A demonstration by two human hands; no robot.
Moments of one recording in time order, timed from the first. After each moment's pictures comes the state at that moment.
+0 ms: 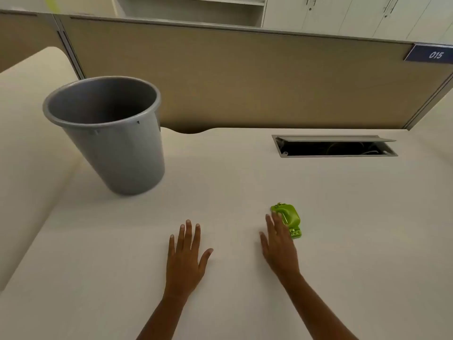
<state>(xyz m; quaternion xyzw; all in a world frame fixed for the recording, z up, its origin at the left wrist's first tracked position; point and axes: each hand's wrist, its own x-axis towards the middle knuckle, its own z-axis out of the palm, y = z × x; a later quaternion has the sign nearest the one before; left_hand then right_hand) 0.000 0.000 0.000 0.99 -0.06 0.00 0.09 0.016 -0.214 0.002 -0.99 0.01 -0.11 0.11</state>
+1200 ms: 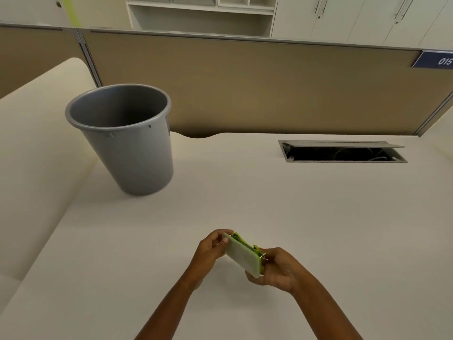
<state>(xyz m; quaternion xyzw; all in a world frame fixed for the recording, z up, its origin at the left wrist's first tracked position) 0.002 -0.024 0.031 0.69 0.00 -0.16 0.71 -0.009 -0.199 0.056 -0.40 0.35 0.32 0.78</state>
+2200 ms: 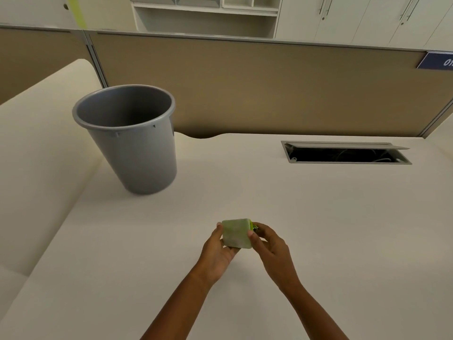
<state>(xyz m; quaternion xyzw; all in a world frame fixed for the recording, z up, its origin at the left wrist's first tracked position) 0.006 -0.046 0.058 0.32 0.23 -0.21 0.90 -0.021 -0.174 0.072 -0.78 0.05 0.01 0.63</state>
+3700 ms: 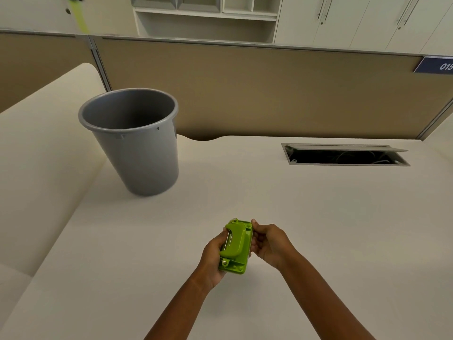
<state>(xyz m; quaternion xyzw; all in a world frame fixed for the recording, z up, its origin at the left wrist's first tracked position) 0.000 -0.039 0.047 0.41 0.18 -0.25 0.86 0.013 -0.170 0.091 -0.51 0.26 0.21 0.79</state>
